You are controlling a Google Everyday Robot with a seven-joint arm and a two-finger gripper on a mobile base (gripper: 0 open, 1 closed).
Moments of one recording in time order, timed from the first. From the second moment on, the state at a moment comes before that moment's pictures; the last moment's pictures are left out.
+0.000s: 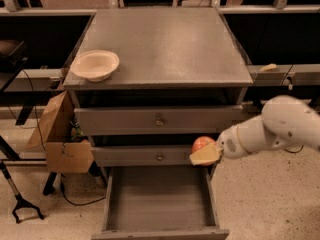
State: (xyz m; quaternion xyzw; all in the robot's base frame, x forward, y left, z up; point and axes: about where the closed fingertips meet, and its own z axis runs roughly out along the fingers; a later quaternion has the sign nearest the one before) arm 0.507 -0.142 0.679 -0.27 0.91 0.26 0.20
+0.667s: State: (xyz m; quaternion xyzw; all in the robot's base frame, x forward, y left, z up) arm 0.495 -0.137 0.652 -0.22 0.92 0.27 0.19
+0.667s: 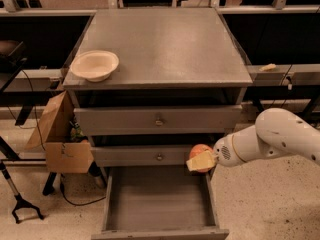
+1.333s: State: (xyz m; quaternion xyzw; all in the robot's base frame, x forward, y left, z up) arm 0.497 -0.087 0.563 -0.24 0.90 0.32 0.18
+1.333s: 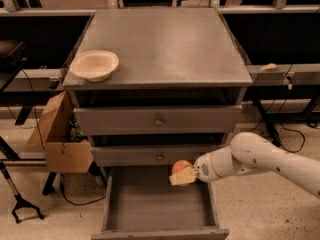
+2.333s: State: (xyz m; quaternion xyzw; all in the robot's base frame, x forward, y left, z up) arm 0.533 0.000 0.352 -0.18 0.90 0.37 0.13
